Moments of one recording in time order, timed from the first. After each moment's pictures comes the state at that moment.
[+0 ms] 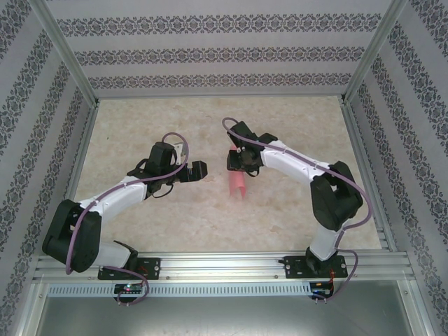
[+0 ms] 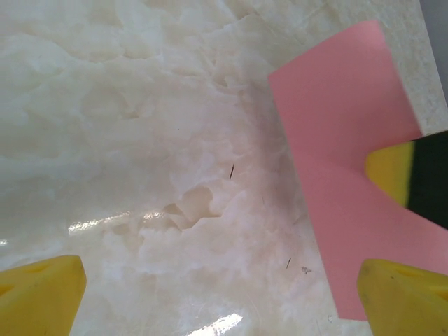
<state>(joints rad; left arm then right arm) -0.43 1.37 0.74 -0.11 0.33 -0.55 0.63 1.77 1.33 -0.70 -0.02 0.61</state>
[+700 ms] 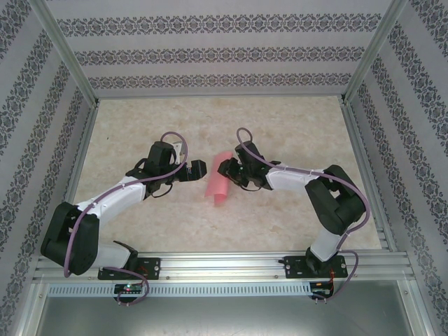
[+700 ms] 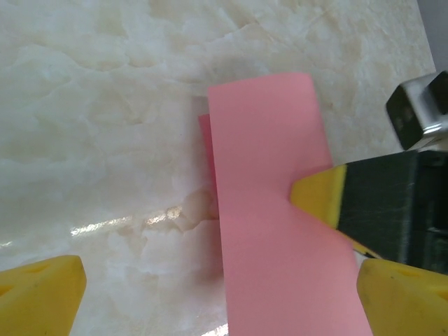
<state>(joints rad) -0.43 1.36 0.75 -0.13 0.32 -0.55 0.63 1.73 0.91 0.00 -0.24 1.06</state>
